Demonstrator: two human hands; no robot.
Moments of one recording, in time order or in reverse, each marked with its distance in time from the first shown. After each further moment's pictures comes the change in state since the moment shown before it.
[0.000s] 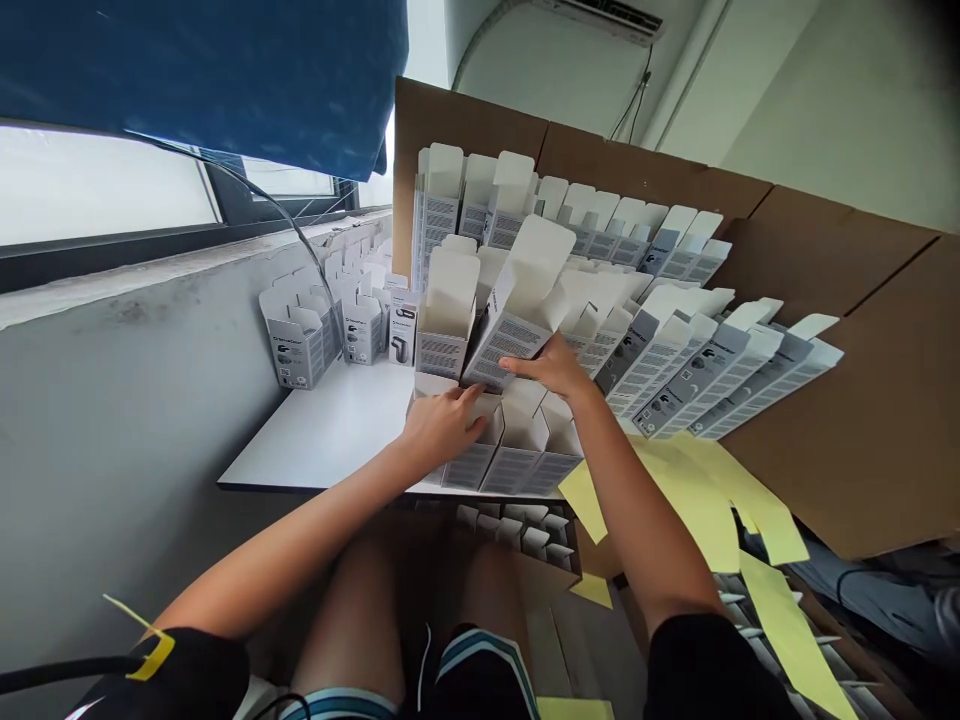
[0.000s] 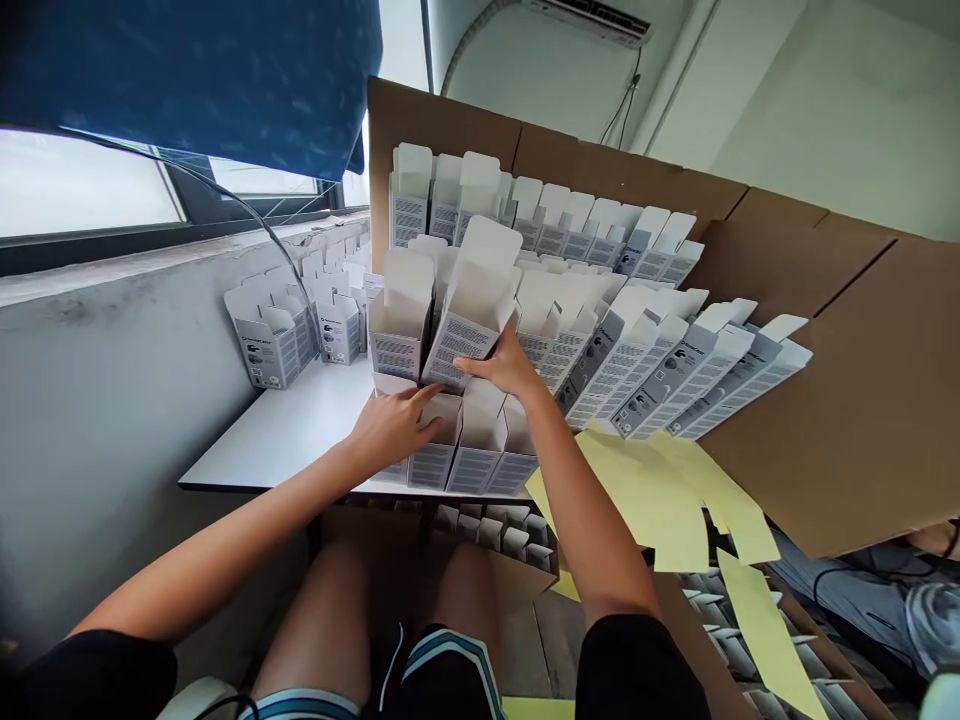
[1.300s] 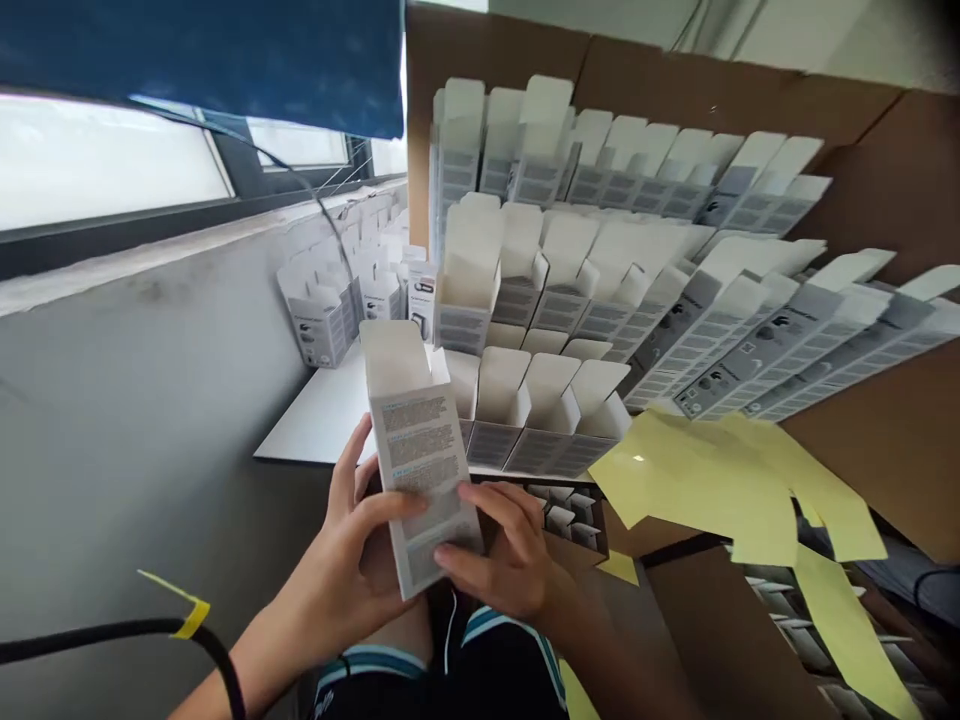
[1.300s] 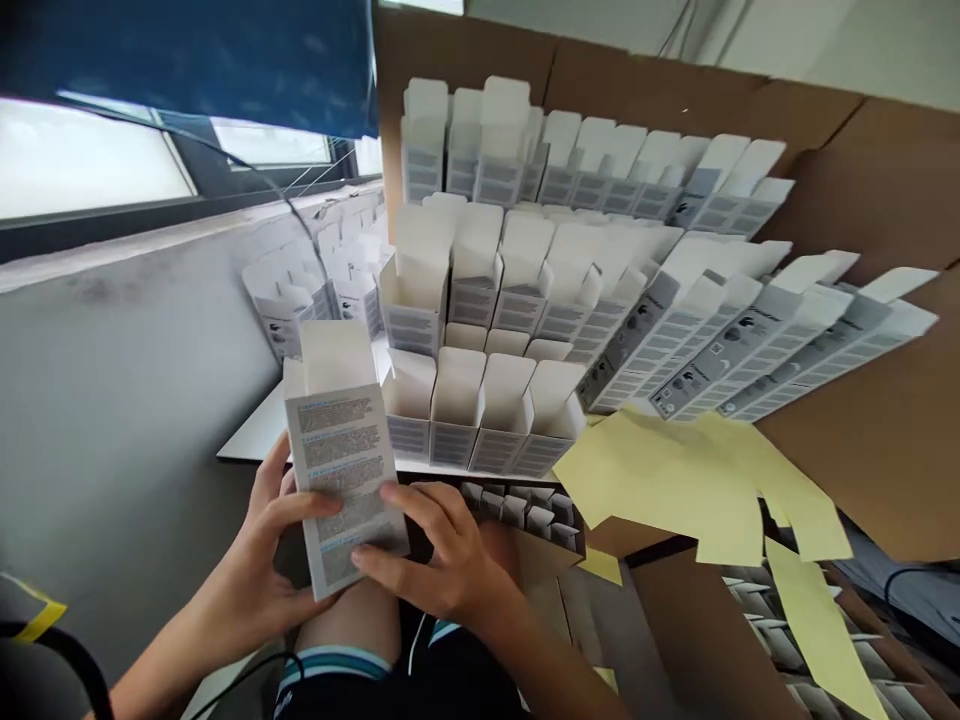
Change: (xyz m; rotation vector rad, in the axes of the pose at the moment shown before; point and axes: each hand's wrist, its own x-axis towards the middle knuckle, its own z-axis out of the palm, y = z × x) left_hand -0.171 -0.025 -0.025 -0.711 0.285 0.143; right_hand -0.206 -0.020 0.126 -0.361 0.166 -0.788
